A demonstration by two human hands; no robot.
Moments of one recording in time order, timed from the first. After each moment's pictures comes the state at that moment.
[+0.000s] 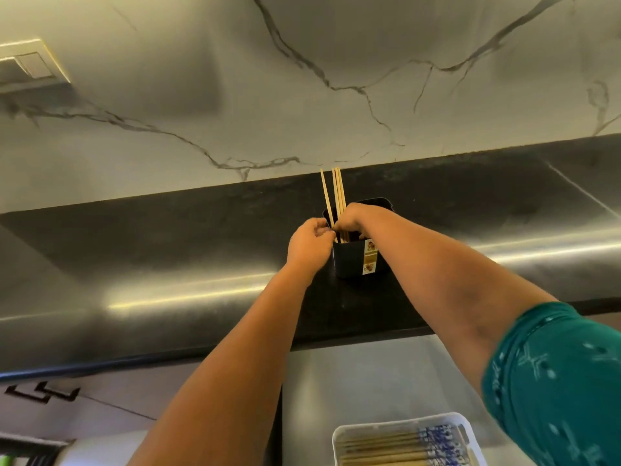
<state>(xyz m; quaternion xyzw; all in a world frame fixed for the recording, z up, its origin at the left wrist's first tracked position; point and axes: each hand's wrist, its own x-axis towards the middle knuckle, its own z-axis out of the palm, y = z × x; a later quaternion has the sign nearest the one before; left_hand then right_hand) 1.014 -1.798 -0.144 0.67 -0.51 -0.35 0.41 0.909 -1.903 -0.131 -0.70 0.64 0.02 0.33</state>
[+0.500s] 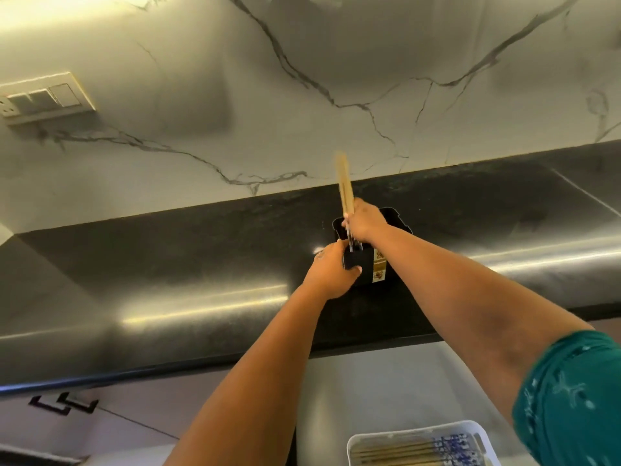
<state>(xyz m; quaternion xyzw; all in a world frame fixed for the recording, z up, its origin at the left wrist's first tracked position) 1.008 -1.785 -0.153 0.65 -0.68 -0.26 0.21 0.909 -1.887 -0.130 -0.68 0.62 -0.24 0.30</state>
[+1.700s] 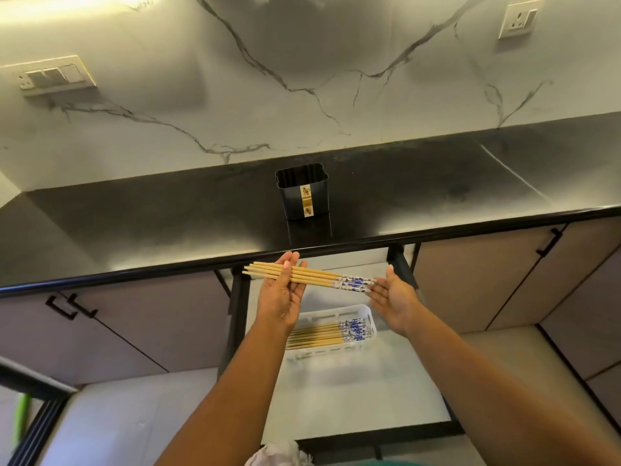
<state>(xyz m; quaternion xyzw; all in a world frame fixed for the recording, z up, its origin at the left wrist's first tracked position) 0.890 -1.504 -0.177 0.39 -0.12 -0.62 0.67 0.680 -1.541 -0.203 -0.20 0.55 -0.41 0.70</state>
